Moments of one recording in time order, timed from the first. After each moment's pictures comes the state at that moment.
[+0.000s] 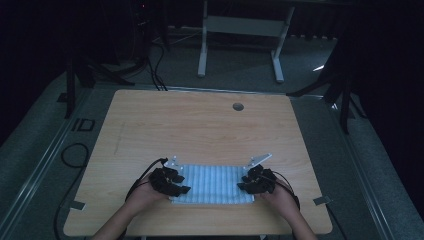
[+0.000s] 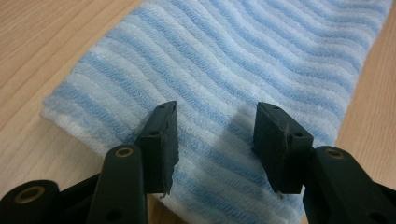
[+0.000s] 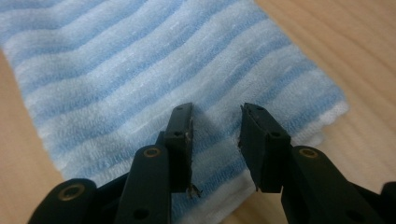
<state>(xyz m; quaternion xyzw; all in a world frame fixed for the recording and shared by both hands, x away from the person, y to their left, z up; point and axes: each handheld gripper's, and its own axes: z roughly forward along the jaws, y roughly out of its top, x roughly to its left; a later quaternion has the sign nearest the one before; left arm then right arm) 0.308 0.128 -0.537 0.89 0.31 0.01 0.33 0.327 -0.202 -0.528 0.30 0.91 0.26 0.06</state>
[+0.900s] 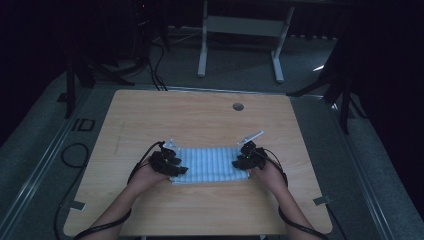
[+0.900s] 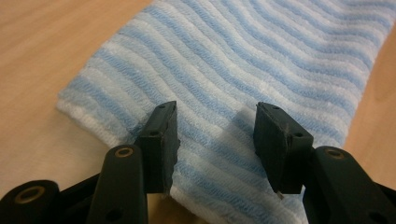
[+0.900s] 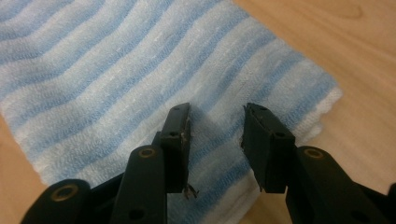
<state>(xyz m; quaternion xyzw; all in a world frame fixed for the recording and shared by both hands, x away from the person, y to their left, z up) 0.369 0.143 -0.538 0.88 0.34 0.04 0.33 0.403 -0.182 -0.528 0.34 0.90 0.26 0.06</state>
